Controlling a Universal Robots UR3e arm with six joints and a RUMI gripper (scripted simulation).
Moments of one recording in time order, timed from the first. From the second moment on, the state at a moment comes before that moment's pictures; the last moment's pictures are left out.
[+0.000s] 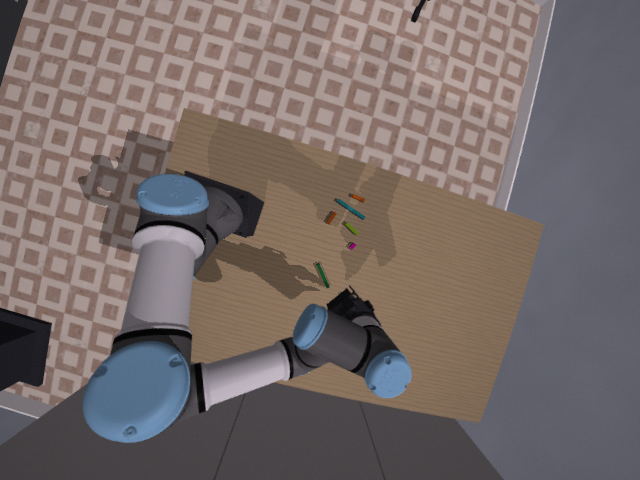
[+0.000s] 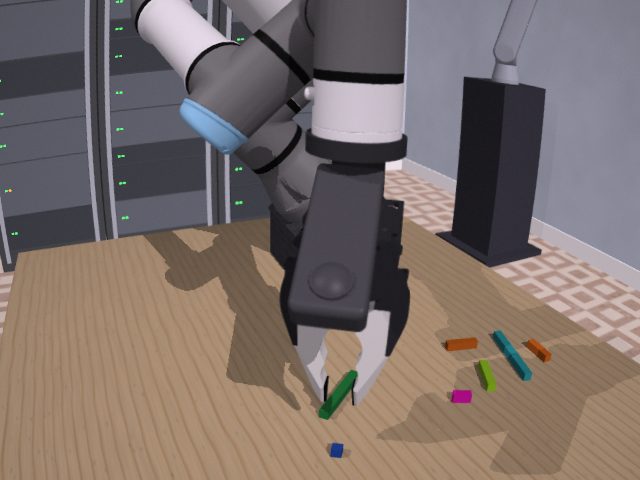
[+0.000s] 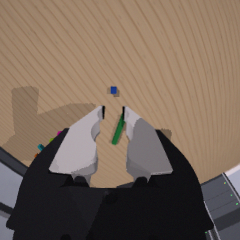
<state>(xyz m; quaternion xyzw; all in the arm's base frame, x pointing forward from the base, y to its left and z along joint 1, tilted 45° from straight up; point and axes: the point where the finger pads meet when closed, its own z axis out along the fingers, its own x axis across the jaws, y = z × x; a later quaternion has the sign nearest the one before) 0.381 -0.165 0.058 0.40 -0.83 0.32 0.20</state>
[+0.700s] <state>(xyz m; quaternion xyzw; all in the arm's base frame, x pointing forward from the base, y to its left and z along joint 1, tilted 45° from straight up) 0.378 -0.182 0.040 0.40 -0.83 0.32 0.20</state>
